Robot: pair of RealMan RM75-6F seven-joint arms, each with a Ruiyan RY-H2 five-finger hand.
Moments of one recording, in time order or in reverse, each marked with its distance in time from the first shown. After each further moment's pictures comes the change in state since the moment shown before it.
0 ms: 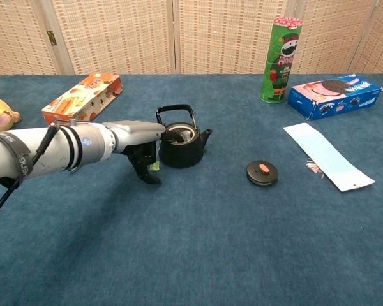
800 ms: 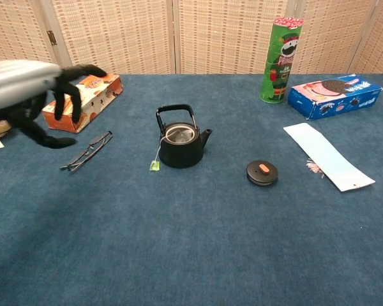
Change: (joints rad) left arm 0.364 0.374 0.200 -0.576 0.366 0.709 0.170; right arm 0.019 0.005 -0.035 0.002 -0.065 -0.044 -0.013
